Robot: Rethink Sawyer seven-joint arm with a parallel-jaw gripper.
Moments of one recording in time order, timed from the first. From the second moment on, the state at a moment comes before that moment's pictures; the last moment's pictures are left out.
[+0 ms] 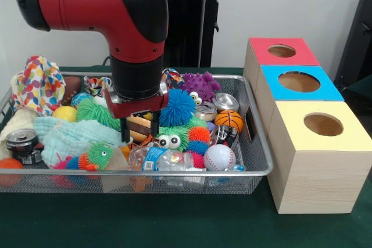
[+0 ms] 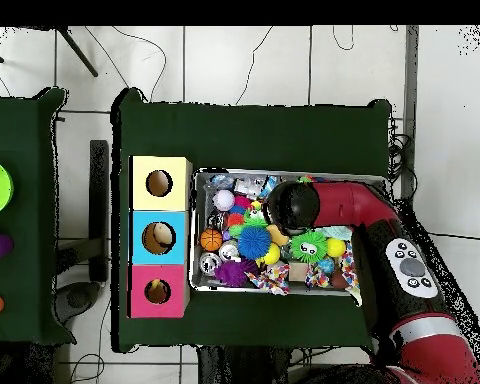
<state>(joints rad) -0.58 -0.47 0.35 1.46 -0.54 0.75 1.40</state>
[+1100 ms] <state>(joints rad) -0.58 -0.45 0.33 1.46 -0.53 0.75 1.40</state>
